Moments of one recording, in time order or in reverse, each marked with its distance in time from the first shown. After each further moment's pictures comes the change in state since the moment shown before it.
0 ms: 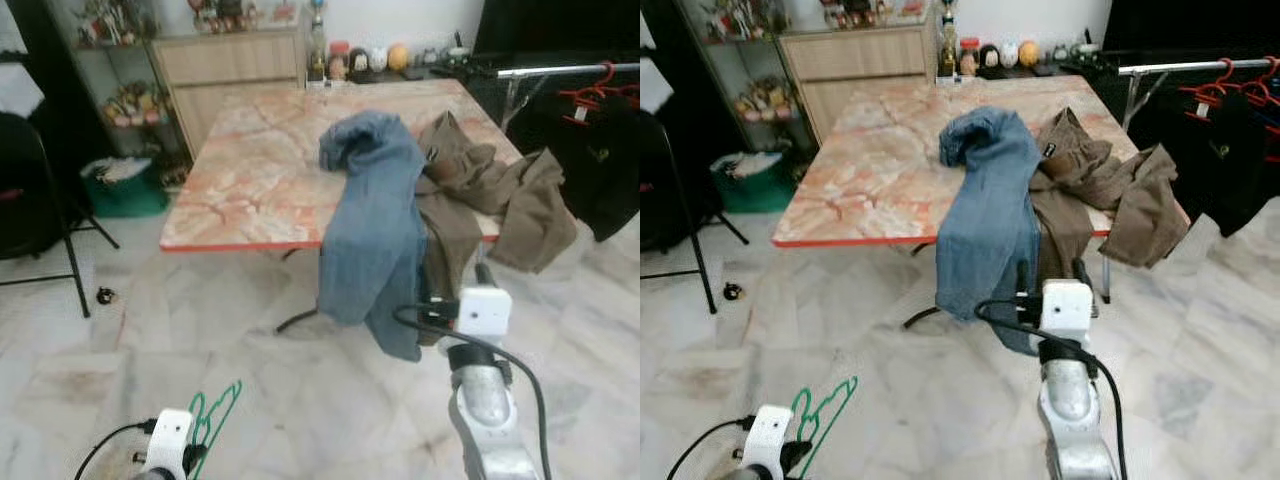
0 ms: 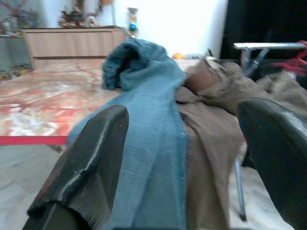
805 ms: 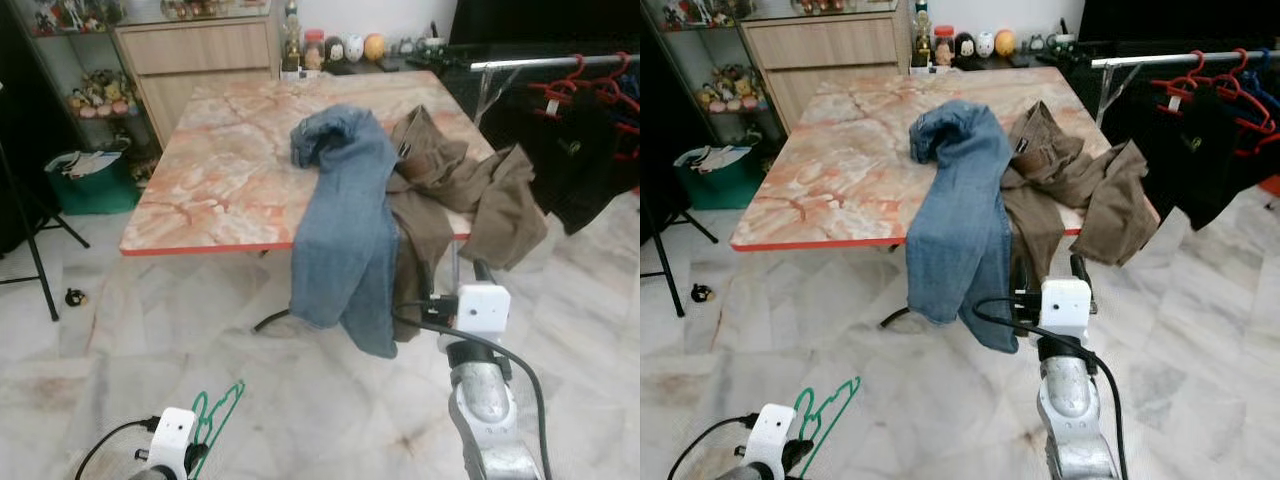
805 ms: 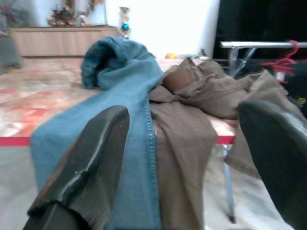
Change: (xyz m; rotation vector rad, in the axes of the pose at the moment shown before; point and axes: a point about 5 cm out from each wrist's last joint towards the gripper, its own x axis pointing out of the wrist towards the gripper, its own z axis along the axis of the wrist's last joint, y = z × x) left arm -0.001 0.008 0.004 0.025 -0.008 0.016; right arm 0.001 0.008 0.002 0.012 -0.006 0.024
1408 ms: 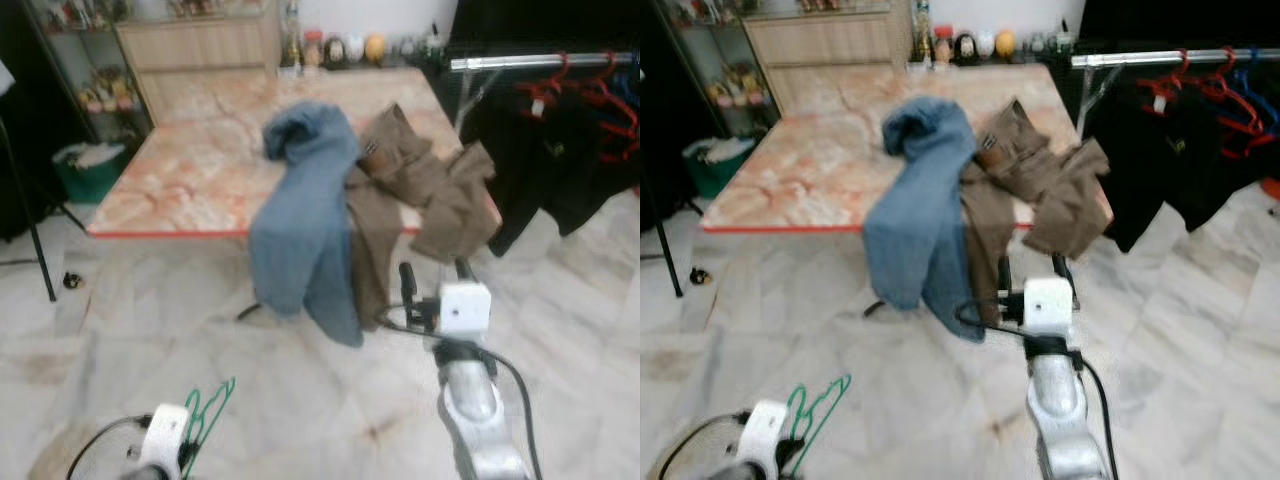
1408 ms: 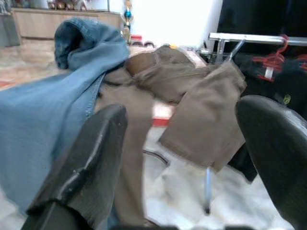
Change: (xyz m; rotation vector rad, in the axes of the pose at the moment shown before) left arm 0.005 -0.015 0.004 -0.001 -0.010 -0.038; right arm -0.004 -0.016 -0.007 -0.068 0.022 -0.018
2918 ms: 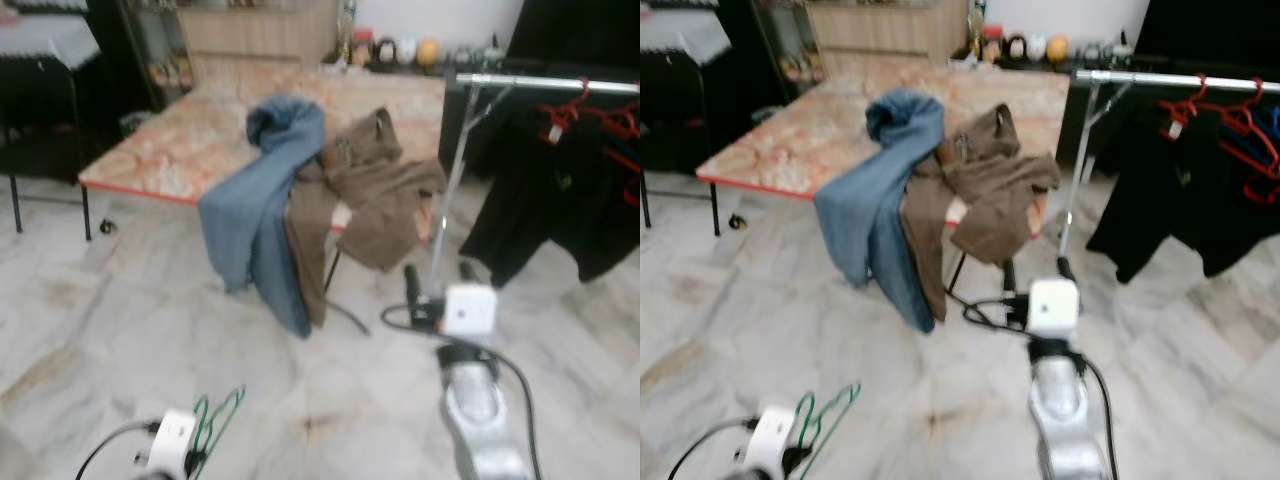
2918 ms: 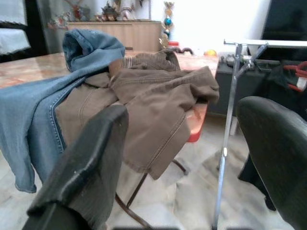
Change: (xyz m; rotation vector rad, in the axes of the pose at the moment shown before) left arm -0.006 0.012 -0.008 0.020 0.029 0.029; right arm 0.004 0.022 0.007 0.068 -0.019 0.067
